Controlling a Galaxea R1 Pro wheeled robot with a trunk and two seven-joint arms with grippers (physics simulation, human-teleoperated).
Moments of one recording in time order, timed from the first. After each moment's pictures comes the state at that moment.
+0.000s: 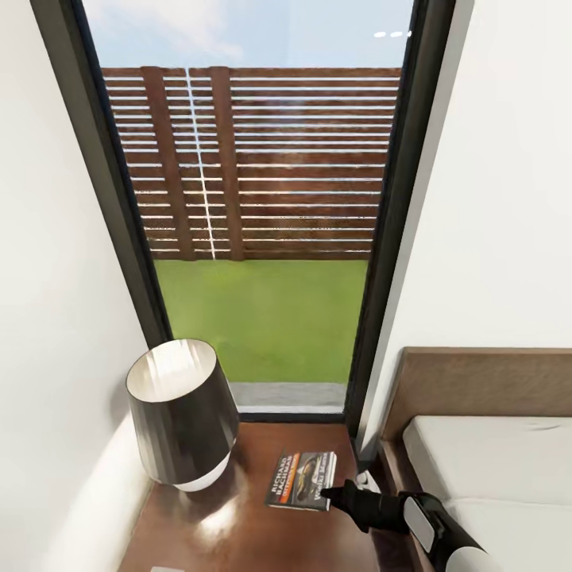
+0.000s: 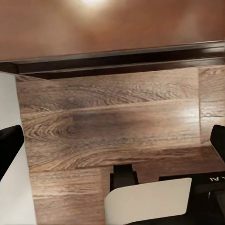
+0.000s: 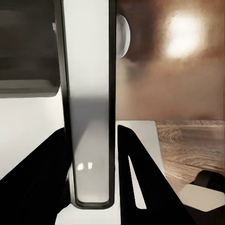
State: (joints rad) left arm -0.42 0.08 -0.55 -0.05 0.47 0.01 -0.07; right arm -0.55 -0.01 -0.25 -0.36 -0.24 0.71 0.74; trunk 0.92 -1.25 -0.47
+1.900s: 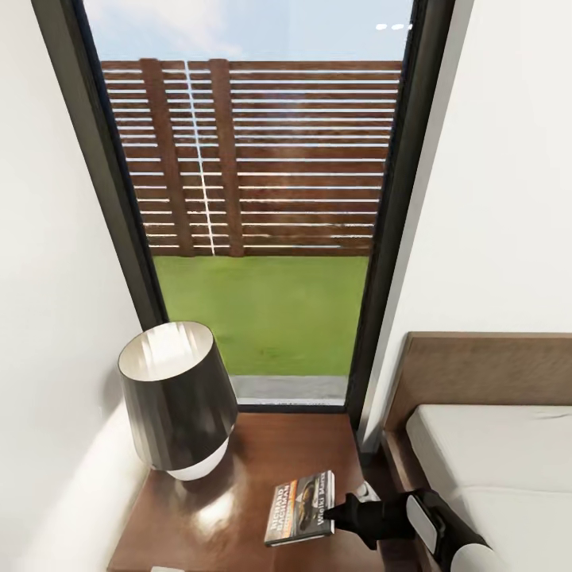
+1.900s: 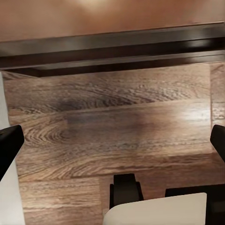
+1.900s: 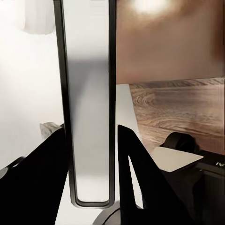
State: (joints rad) left arm -0.42 0.08 -0.55 -0.05 0.47 0.01 -0.07; right arm -0.55 -0.04 -0.15 -0.38 -0.21 0.87 0.74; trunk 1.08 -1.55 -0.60
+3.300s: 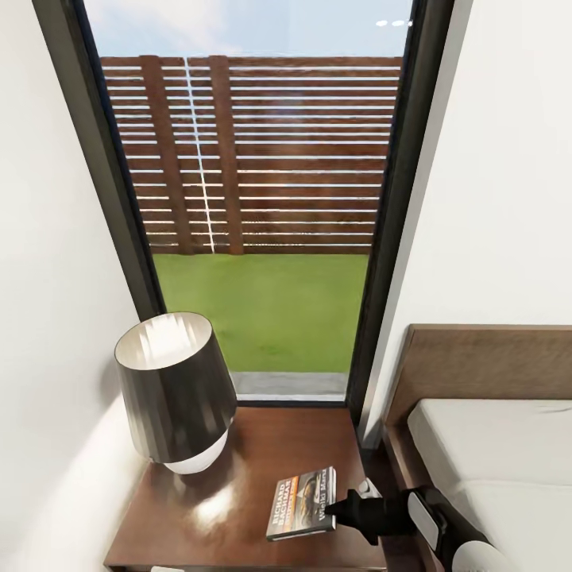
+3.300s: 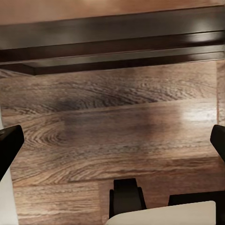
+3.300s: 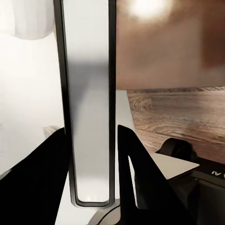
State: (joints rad) left arm -0.42 0.08 -0.55 -0.05 0.47 0.01 -0.07; right arm -0.56 -0.04 -0.15 -0.38 -0.21 0.87 0.74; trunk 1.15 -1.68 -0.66
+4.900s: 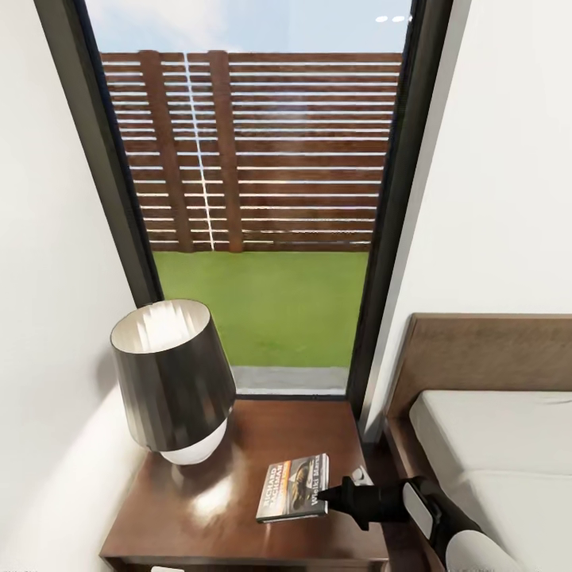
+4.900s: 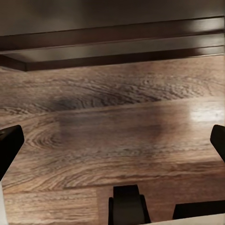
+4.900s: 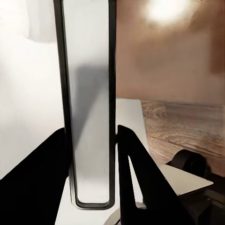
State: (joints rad) left arm -0.42 0.08 -0.56 -0.05 0.47 0.01 -0.07; right arm -0.59 -0.03 -0.15 -0.38 -0.21 0.87 0.82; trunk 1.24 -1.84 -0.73
